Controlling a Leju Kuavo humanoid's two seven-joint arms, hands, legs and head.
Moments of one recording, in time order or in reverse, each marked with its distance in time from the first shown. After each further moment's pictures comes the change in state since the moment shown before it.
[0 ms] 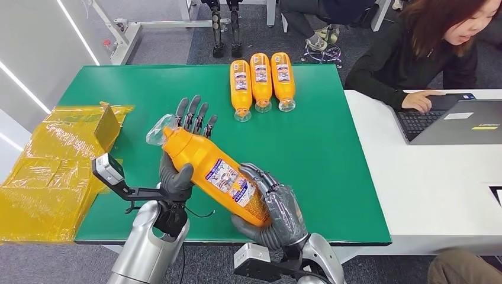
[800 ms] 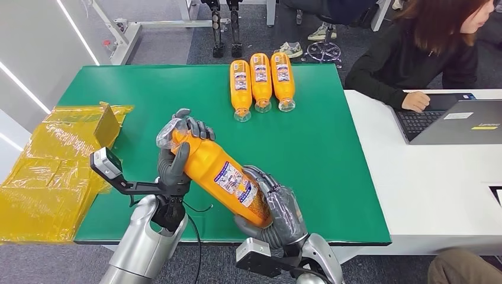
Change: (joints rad) left arm -0.037 0.031 -0.028 0.021 0.063 0.027 -0.006; right arm 0.005 0.013 -0.028 0.050 -0.014 -0.011 -0.022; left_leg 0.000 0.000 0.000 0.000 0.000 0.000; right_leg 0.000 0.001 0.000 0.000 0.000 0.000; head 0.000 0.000
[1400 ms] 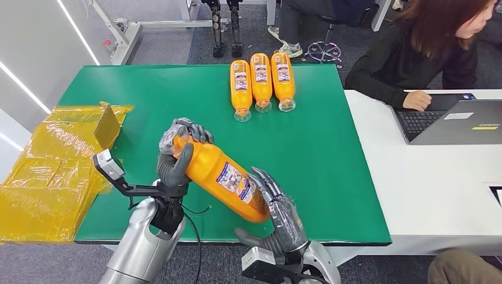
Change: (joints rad) left arm 0.016 0.022 -0.004 0.000 -0.077 0.136 -0.008; right arm 0.003 -0.044 0.039 0.079 -0.089 -0.129 -0.050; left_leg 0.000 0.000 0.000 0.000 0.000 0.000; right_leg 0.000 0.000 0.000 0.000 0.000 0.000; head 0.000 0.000
